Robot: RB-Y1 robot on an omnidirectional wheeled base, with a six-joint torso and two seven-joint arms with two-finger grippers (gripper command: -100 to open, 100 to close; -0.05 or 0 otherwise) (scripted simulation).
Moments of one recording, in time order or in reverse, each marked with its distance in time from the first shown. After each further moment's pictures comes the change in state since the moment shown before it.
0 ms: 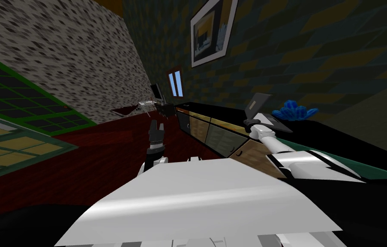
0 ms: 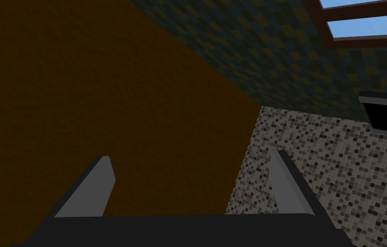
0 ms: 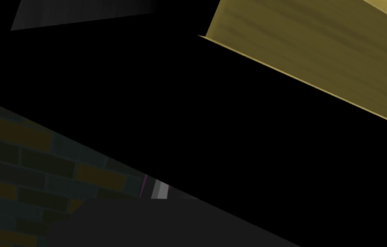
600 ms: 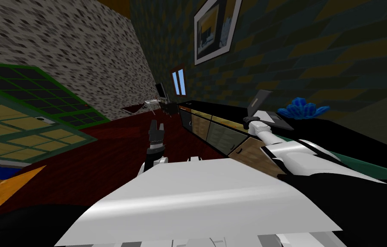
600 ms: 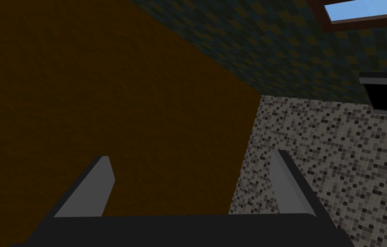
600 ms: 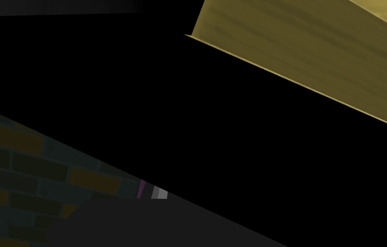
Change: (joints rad) left arm 0.000 0.000 0.000 0.000 0.000 0.000 0.000; right arm -0.176 -0.013 0.114 0.177 0.045 0.016 -0.085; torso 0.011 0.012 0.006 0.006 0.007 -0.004
